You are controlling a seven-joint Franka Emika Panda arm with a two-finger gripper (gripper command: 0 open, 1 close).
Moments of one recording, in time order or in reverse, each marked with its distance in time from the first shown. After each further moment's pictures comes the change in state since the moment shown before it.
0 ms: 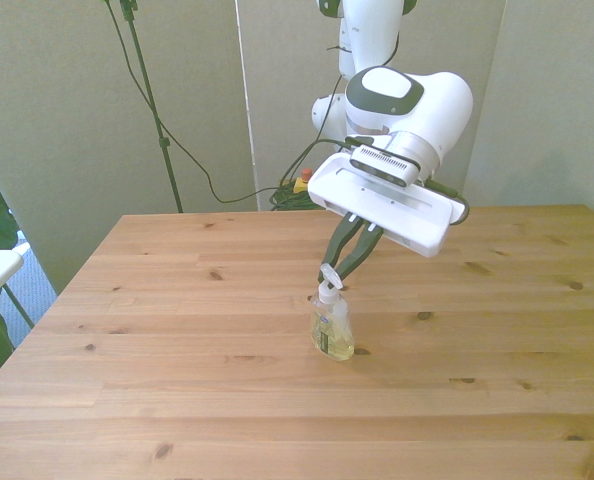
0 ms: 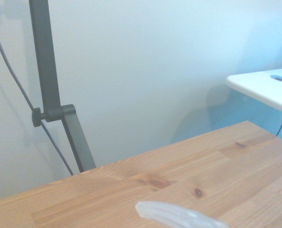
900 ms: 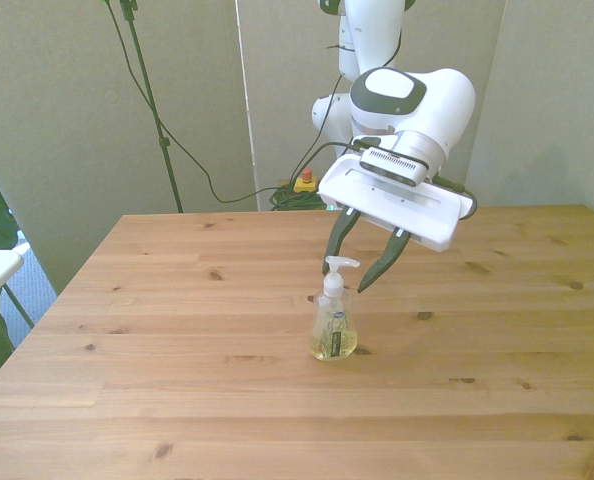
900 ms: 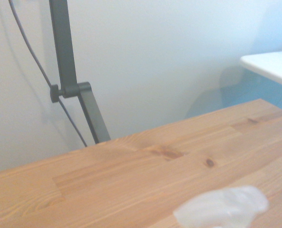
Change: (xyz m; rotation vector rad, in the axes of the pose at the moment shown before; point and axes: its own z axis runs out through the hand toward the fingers) arm -0.012 0.011 -0.015 -0.023 -0.078 0.003
